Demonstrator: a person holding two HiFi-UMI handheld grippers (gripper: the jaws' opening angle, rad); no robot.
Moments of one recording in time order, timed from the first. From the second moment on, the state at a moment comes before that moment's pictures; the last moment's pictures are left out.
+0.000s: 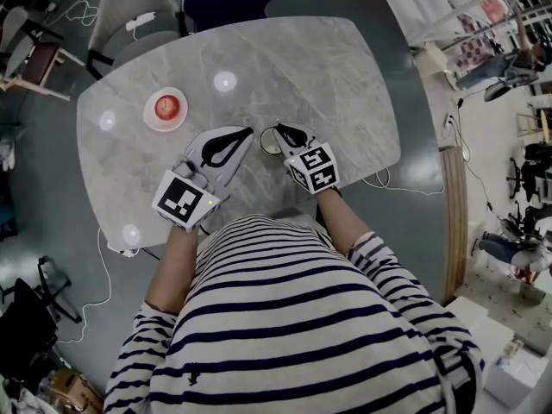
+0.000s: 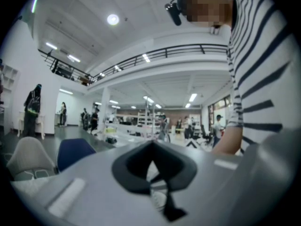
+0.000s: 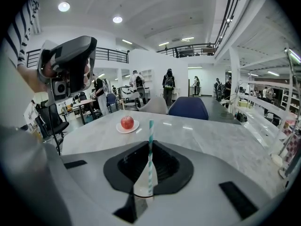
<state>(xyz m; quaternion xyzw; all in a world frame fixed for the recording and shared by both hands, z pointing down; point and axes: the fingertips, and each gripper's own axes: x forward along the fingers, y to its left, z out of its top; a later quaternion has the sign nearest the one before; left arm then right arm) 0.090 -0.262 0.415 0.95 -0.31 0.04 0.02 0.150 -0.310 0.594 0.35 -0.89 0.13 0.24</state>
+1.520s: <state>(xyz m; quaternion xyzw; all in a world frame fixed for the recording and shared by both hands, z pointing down) 0.093 -0.261 0.410 0.95 -0.30 0.01 0.02 0.147 -0.302 0.493 0.38 -0.91 0.07 0.14</state>
